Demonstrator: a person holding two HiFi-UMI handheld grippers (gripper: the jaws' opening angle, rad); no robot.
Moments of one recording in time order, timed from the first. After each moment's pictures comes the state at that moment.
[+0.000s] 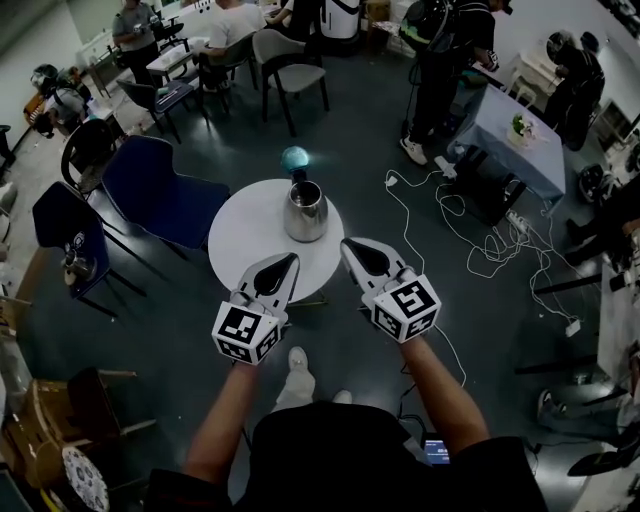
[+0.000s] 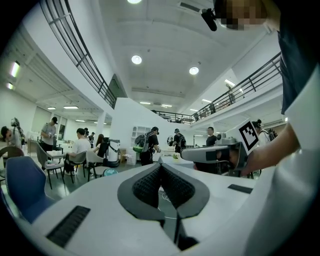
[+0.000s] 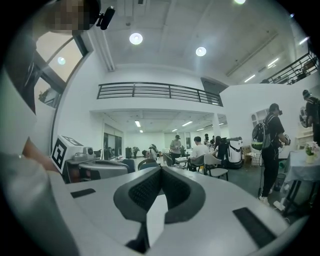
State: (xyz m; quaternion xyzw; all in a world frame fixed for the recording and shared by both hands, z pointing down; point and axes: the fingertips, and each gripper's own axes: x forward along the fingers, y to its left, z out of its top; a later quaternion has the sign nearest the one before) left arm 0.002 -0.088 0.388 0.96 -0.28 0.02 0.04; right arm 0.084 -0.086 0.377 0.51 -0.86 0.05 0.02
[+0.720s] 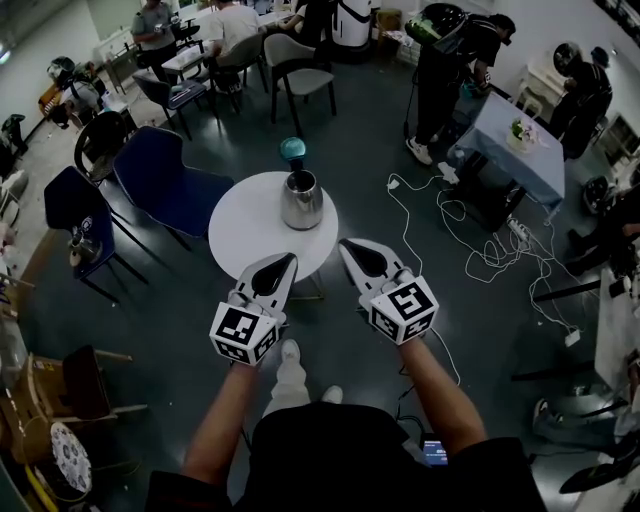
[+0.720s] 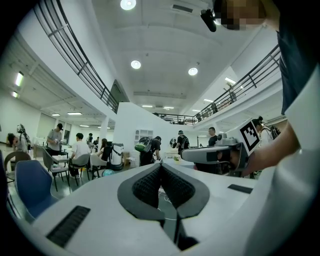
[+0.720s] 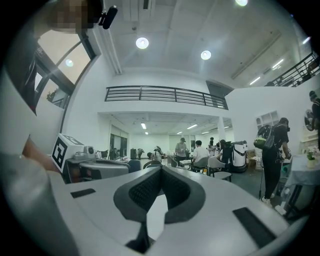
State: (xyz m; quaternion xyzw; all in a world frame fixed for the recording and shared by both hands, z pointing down) left arm 0.017 0.011 0.377 0.95 -0.31 0.01 0.02; right arm 0.097 0.010 0.367 0.49 -0.87 0.03 0.02
